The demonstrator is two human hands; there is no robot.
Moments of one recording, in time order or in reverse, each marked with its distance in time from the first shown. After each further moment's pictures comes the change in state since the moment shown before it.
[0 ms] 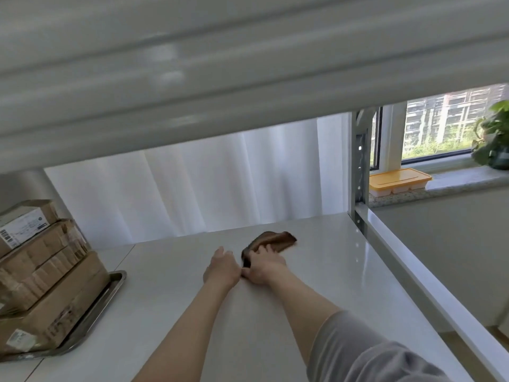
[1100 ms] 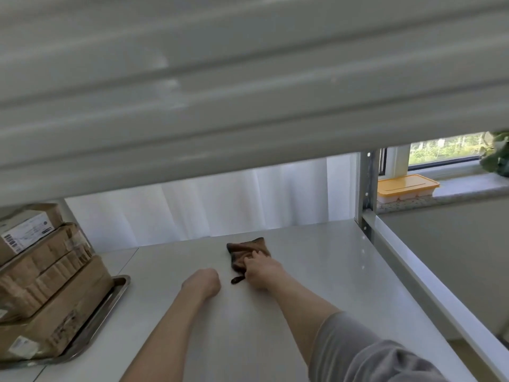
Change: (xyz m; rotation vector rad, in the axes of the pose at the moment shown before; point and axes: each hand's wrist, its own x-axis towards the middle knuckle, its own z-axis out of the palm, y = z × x) left_hand 0.023 -0.057 -0.018 0.252 -0.196 -0.100; right_hand 0.023 -0.017 0.000 -0.013 -0.044 -0.074
